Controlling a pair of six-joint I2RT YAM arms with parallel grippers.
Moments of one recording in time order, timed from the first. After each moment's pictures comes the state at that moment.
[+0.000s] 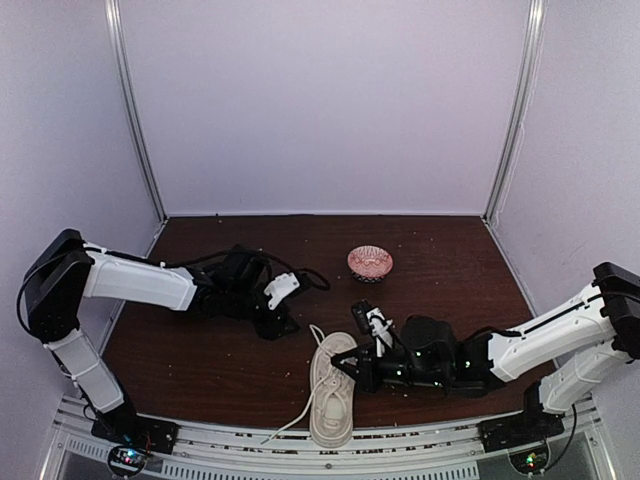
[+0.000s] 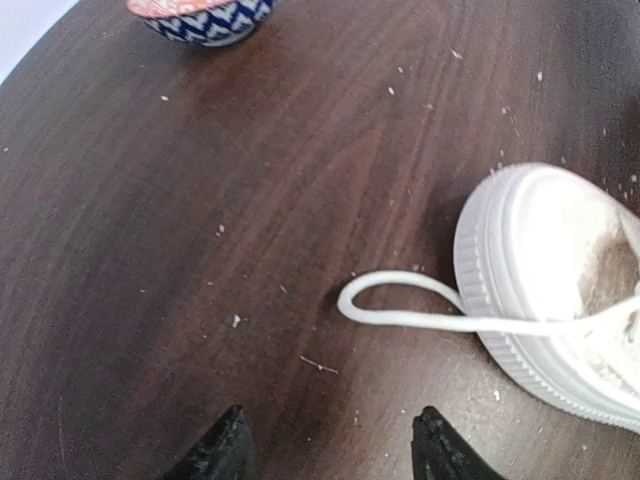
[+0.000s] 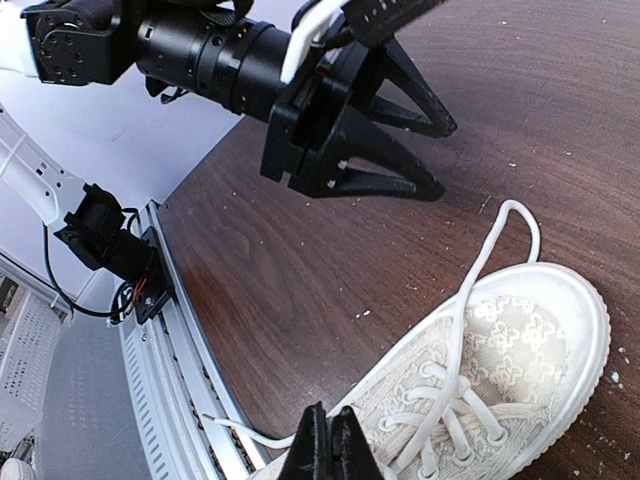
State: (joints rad) left arm -0.80 1.67 0.91 -0.06 0.19 0.23; right arm 1.25 1.45 0.53 0.53 0.09 0.63
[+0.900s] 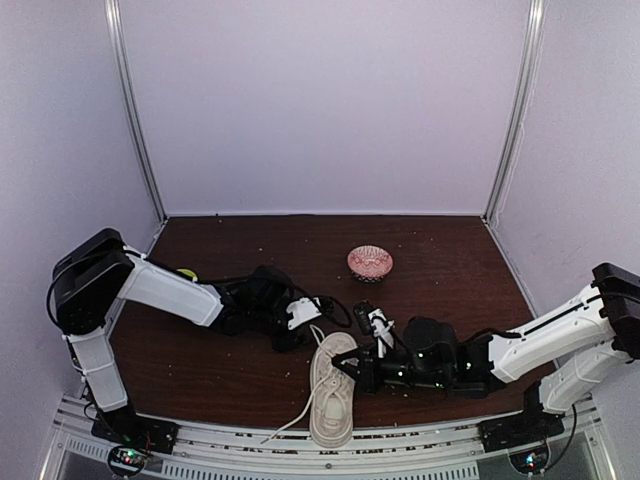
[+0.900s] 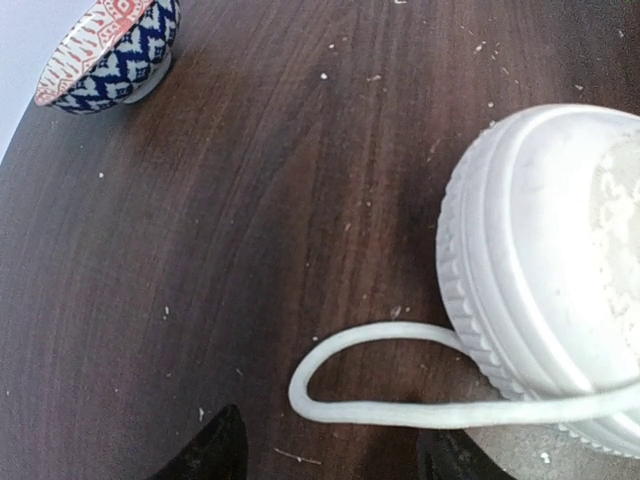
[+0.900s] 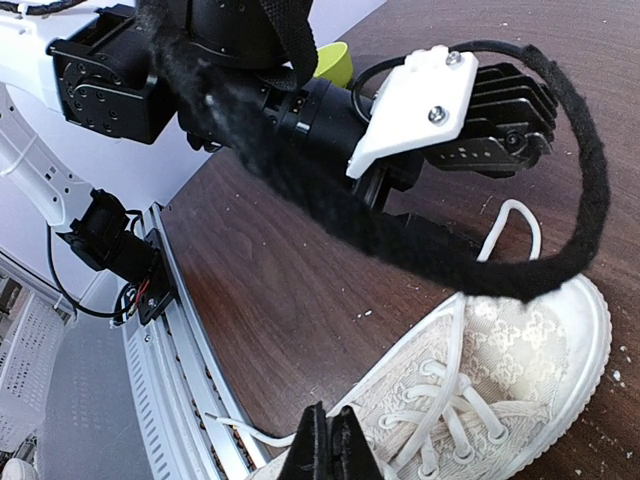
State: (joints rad) left arm -0.89 1.84 0.91 0.11 0.08 0.49; right arm 1.25 1.44 0.51 0.57 0.09 0.64
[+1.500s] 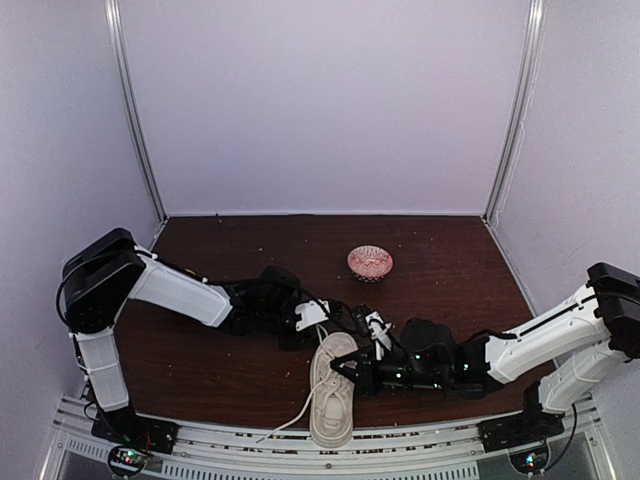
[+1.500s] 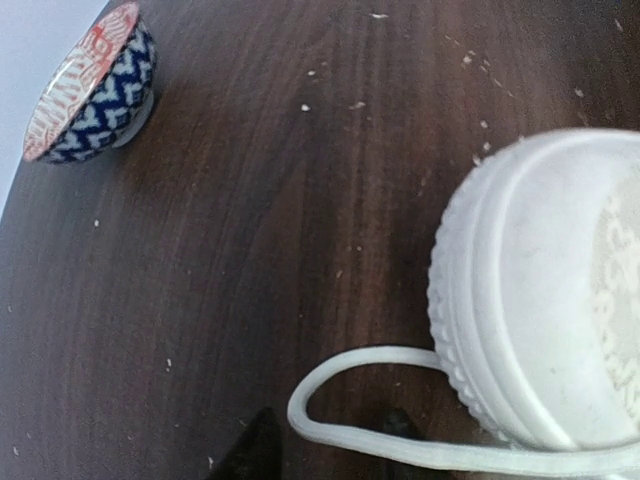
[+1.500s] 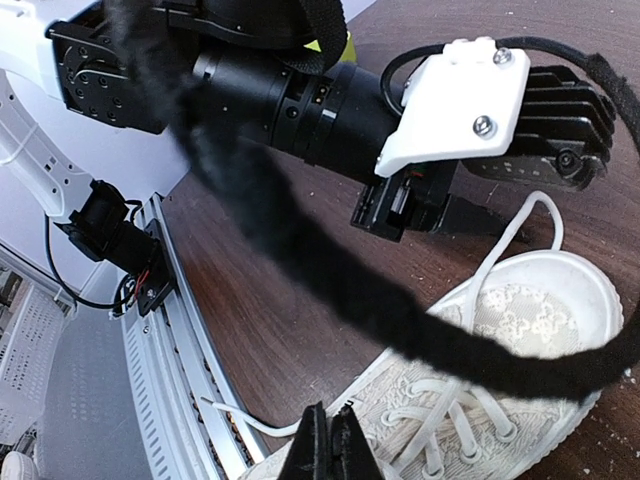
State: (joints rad) left arm -0.92 1.89 0.96 0.14 0.07 0.56; right arm 1.25 1.47 0.51 0.58 0.07 0.64
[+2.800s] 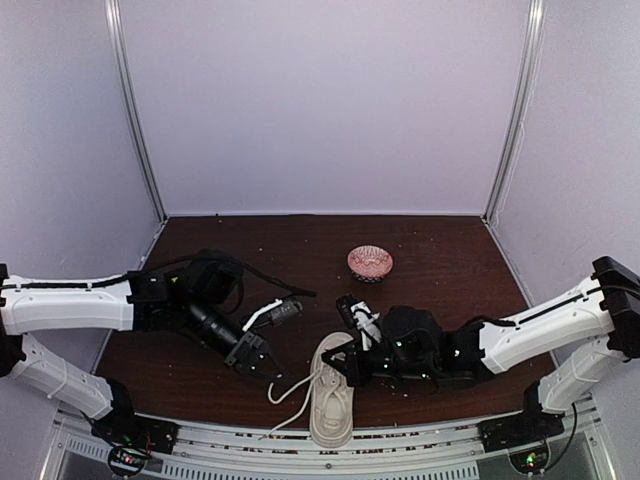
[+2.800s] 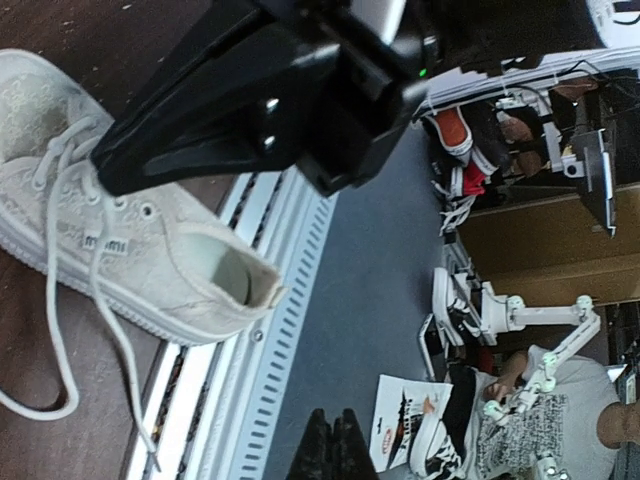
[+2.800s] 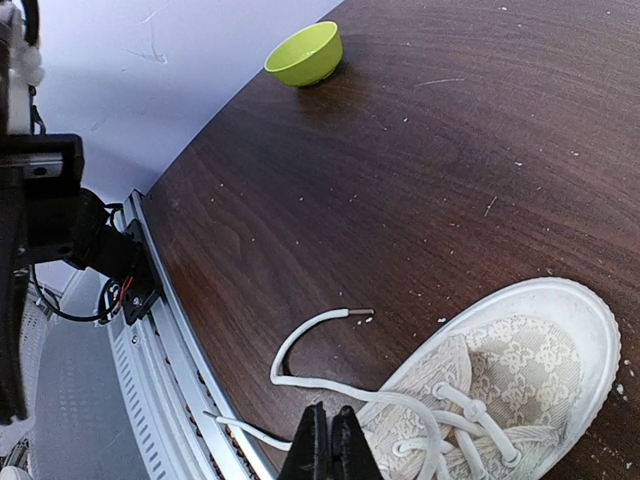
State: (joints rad) left arm -0.99 1.26 0.82 -0.36 0.85 -0.45; right arm 1.25 1.48 0.67 0.35 0.09 0.63
